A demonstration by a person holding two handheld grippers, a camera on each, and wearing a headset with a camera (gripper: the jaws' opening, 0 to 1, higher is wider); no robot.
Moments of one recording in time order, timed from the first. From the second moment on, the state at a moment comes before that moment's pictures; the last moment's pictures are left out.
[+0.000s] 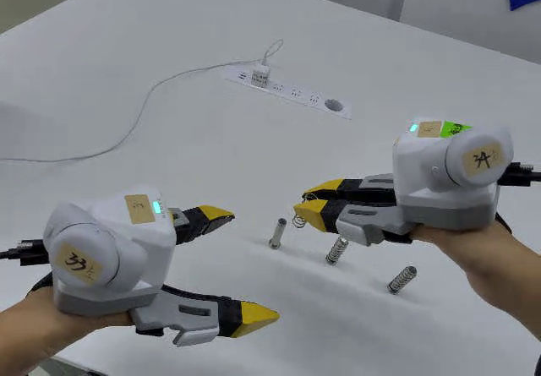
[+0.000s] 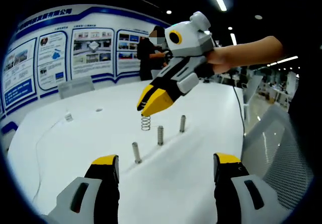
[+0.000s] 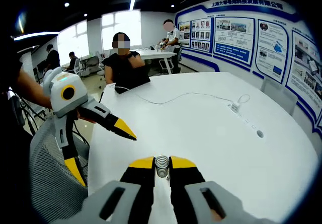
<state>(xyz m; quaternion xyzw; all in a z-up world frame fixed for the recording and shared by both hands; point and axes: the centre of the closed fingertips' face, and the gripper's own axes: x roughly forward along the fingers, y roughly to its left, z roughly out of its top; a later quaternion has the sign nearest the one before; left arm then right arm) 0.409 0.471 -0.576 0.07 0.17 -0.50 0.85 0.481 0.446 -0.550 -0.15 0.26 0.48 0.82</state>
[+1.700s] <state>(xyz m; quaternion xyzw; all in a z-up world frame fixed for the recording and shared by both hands) 0.413 0.487 -0.593 0.05 0.21 -0.47 0.86 0.497 0.456 -0.643 -0.17 0.35 0.45 0.80</state>
